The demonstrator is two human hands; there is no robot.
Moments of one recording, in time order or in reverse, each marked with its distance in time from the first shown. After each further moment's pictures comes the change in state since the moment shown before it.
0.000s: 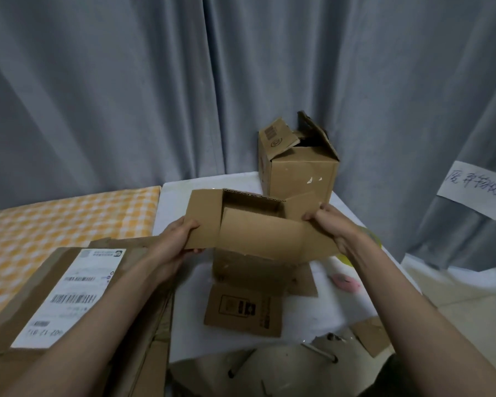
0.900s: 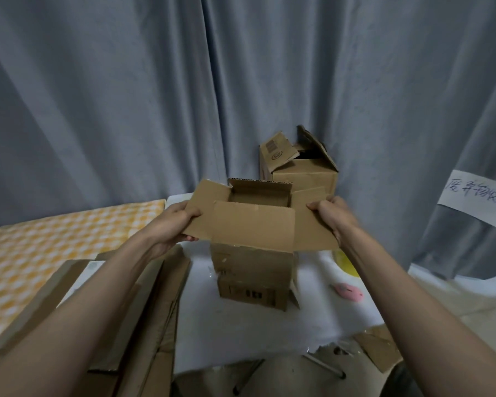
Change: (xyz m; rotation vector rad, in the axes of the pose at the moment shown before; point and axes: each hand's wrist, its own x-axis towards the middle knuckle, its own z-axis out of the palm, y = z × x) left_hand -0.003 0.064 0.000 0.283 -0.085 0.110; right_hand -0.005 -0.035 0.005 0.060 0.243 -0.105
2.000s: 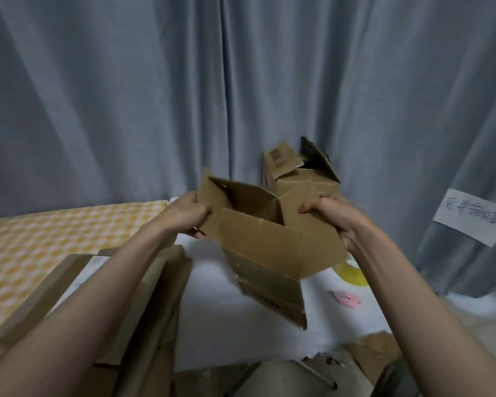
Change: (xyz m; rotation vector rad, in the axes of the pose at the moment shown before) left_hand -0.025 0.031 0.009 0.349 0.053 0.067; right_hand -0.073 -0.050 0.003 0.062 -0.219 0.012
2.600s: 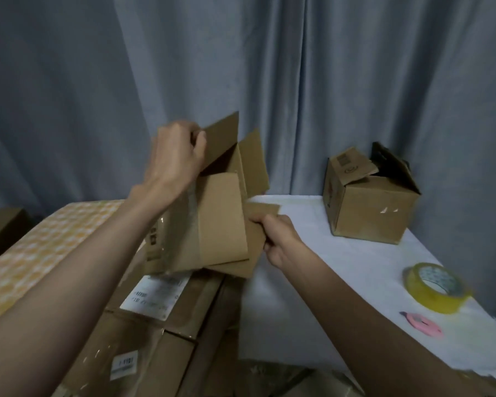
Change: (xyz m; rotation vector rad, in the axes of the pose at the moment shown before) left_hand -0.053 0.015 -0.128 0.632 0.907 0.449; right_hand 0.003 0.038 0.214 0.324 -0.205 0.120
